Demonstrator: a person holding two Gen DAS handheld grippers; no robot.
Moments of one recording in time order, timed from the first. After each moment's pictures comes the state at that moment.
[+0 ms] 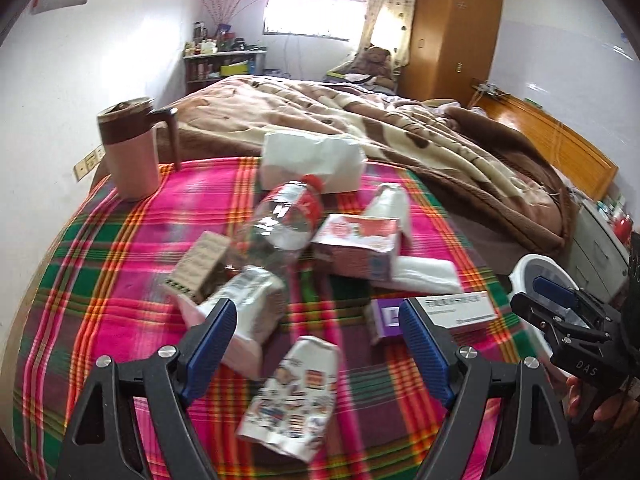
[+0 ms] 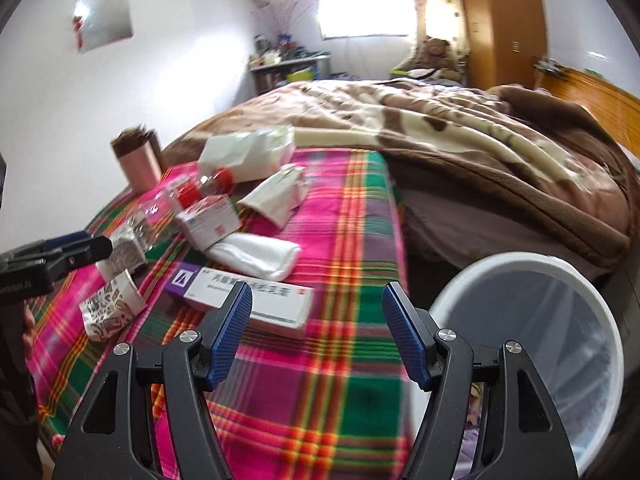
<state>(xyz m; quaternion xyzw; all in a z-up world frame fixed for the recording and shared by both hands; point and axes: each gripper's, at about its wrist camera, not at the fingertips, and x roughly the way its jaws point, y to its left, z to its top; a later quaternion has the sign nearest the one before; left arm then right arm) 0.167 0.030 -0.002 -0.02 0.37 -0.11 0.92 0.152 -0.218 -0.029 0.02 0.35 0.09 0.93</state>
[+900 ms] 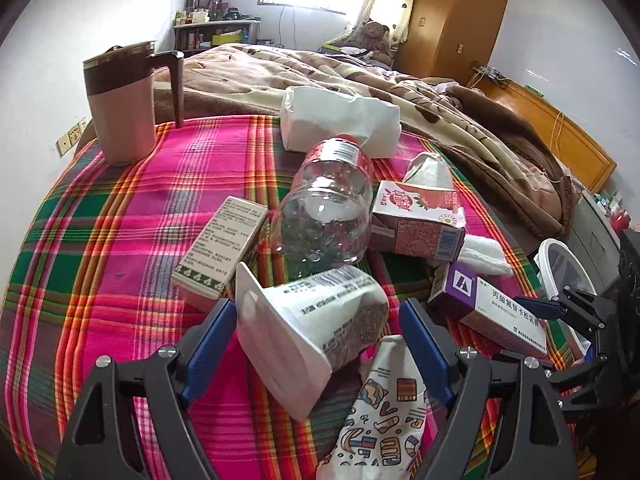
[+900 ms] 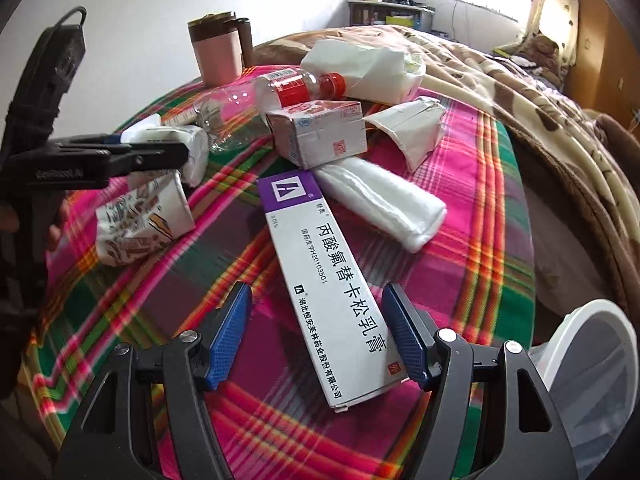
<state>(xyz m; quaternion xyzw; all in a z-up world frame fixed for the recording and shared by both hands) 0.212 0.064 -0.041 -0.03 0.42 -0.15 0.90 0.164 -0.158 -0.056 -0.07 0.44 0.21 0.87</state>
